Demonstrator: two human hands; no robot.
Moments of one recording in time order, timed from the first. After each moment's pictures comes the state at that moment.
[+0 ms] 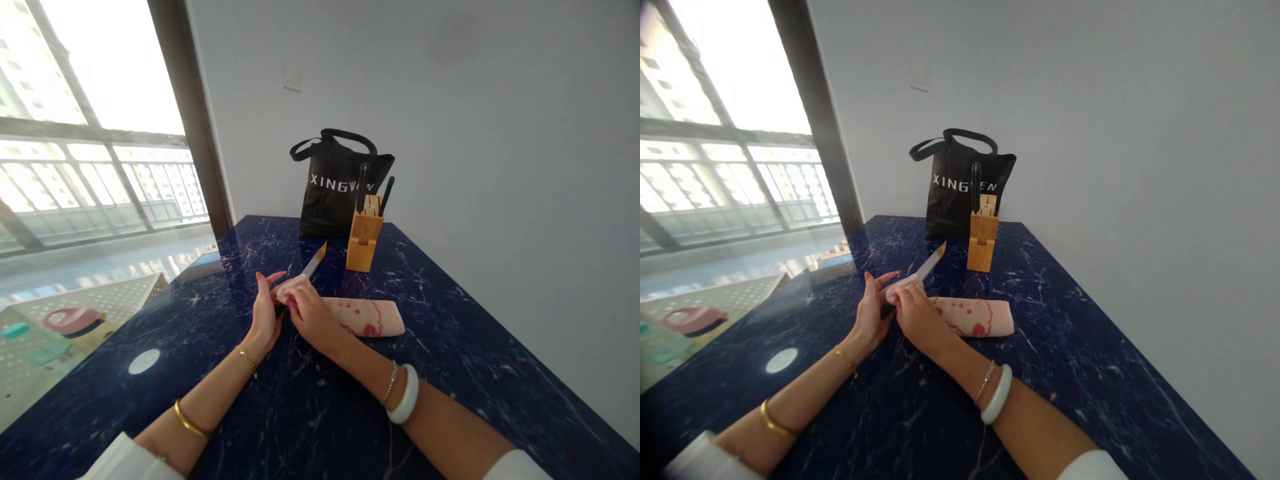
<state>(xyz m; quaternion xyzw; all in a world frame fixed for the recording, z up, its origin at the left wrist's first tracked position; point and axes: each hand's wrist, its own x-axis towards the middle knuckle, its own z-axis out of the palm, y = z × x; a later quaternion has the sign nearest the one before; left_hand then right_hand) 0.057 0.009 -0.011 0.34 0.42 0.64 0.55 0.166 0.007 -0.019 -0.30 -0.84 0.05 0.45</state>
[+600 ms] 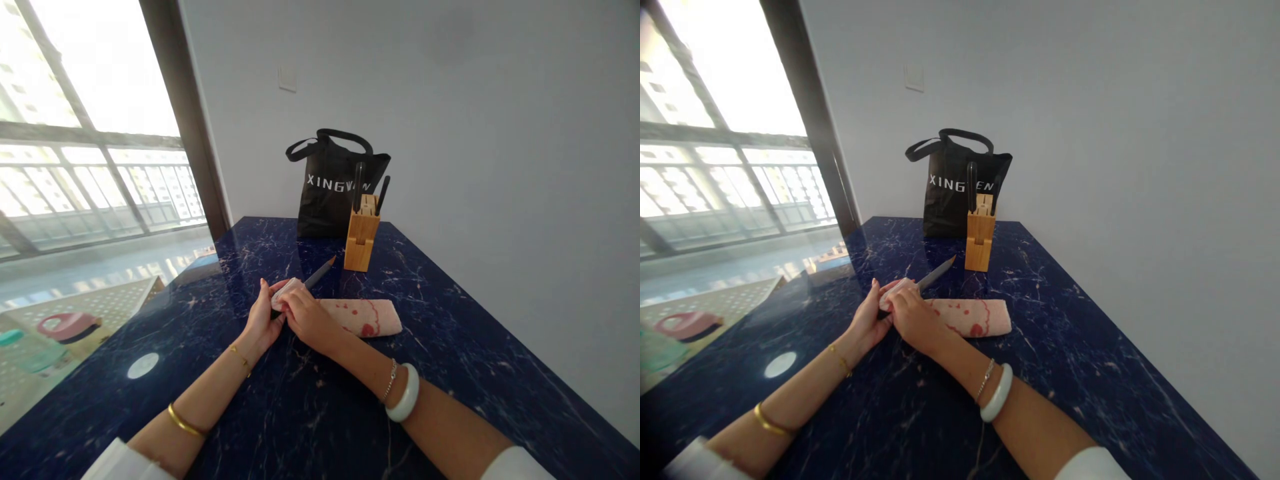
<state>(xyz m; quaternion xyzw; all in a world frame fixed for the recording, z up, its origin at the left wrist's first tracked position) 0.051 0.021 -0.020 0.24 0.39 0.60 0.66 0.168 0.009 -0.024 -0.28 -0.87 0.02 0.41</state>
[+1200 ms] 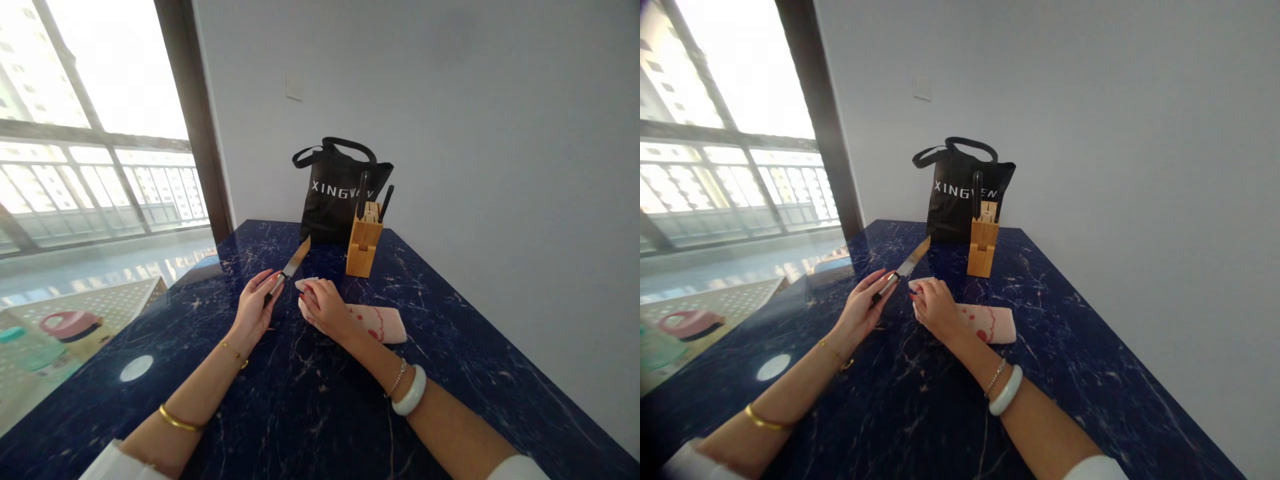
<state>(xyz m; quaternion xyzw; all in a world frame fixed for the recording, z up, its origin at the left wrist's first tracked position) 0.034 0.031 0.000 0.25 0.34 0.71 0.56 0.196 0.031 -0.021 -0.37 -0.82 0.01 0.43</state>
